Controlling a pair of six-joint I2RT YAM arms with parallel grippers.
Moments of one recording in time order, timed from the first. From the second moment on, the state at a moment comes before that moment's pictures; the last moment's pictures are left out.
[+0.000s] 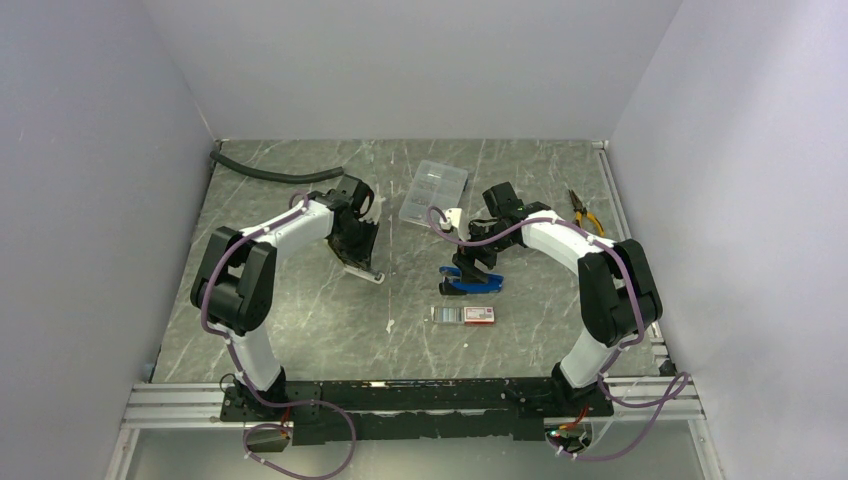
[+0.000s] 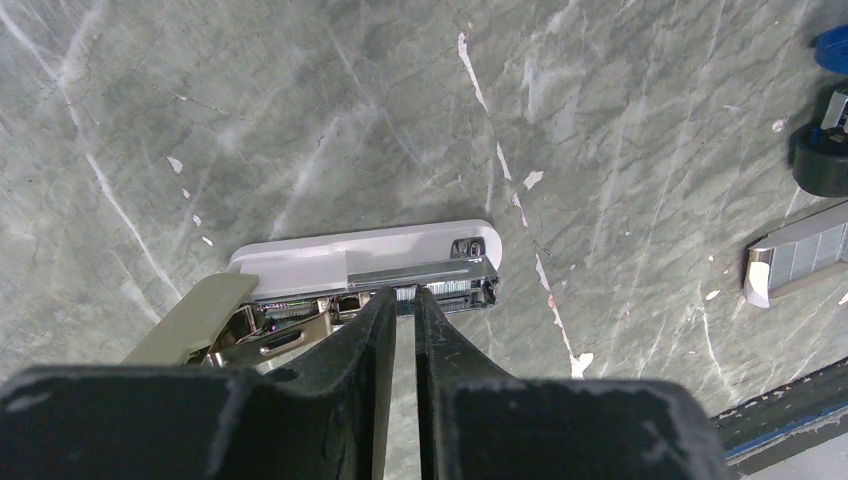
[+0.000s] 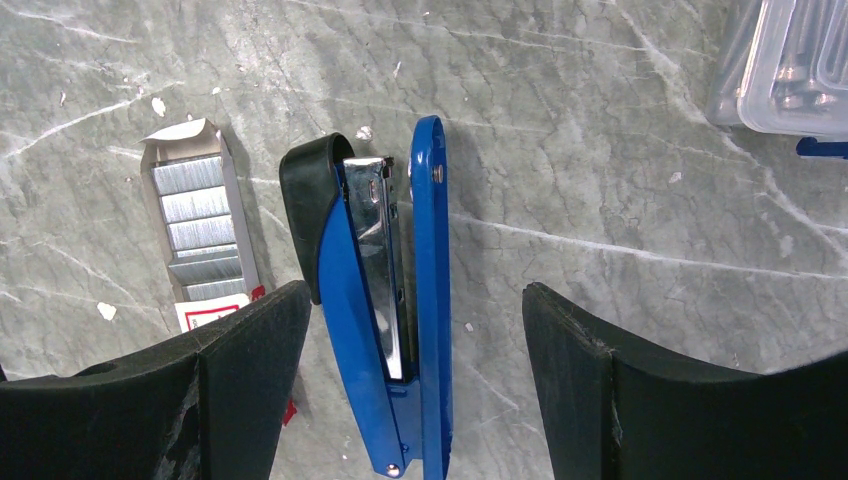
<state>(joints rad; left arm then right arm) -0.44 1.79 1.23 -0.66 0.19 -0.09 0.38 1.68 1.09 -0.60 -0.60 -0.82</state>
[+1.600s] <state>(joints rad) -0.46 1.70 1.18 -0.60 0.22 -0.04 0.38 1.68 1.09 -0.62 -0.60 -0.83</state>
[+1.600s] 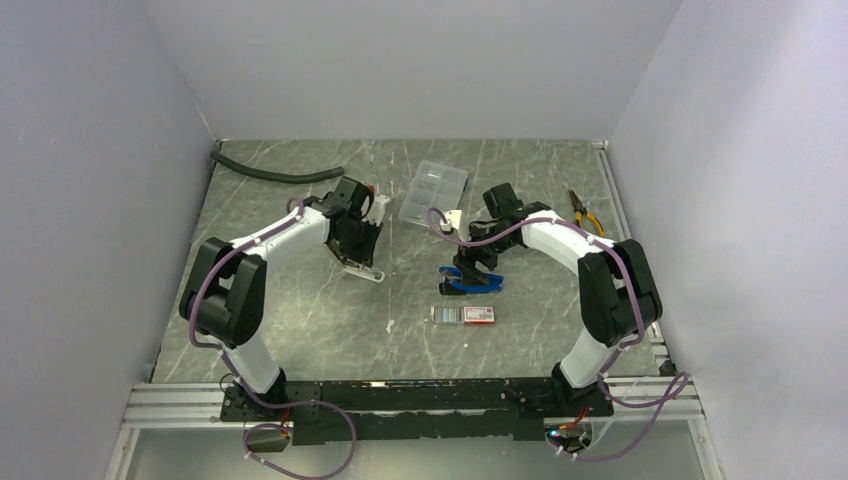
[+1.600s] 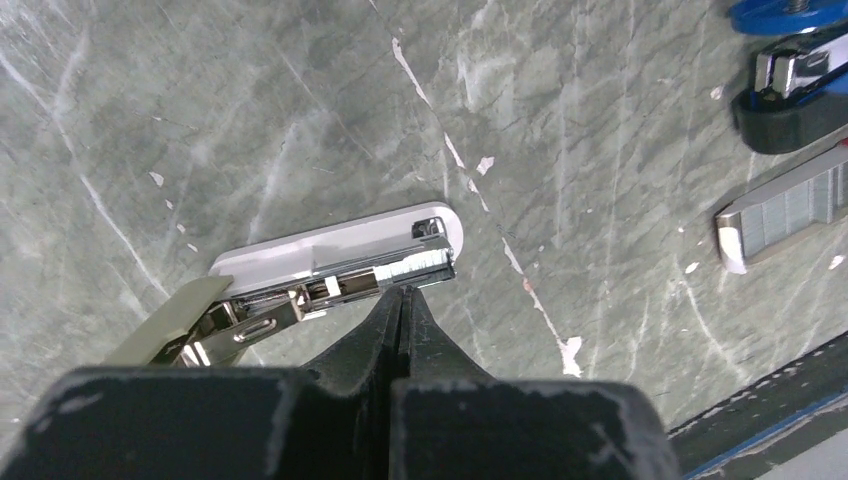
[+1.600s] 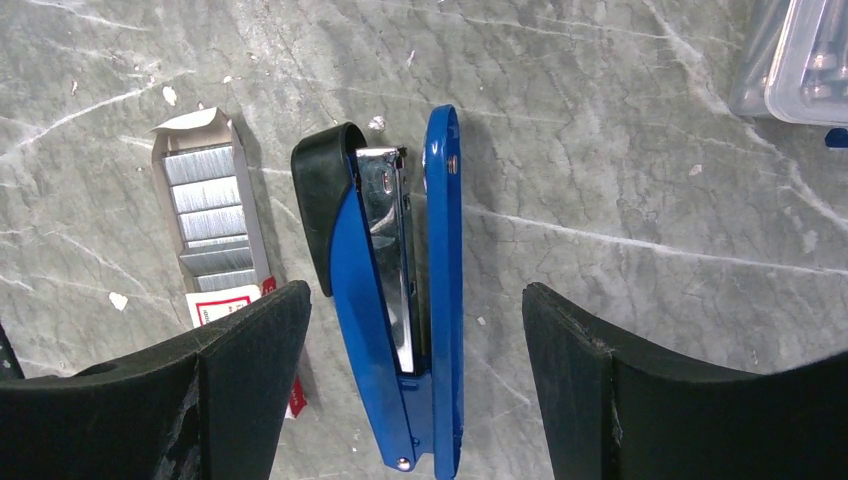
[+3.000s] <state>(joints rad) -0.14 1.46 1.20 -0.71 0.30 0.14 0.75 2.03 1.54 -0.28 -0.50 -0.34</state>
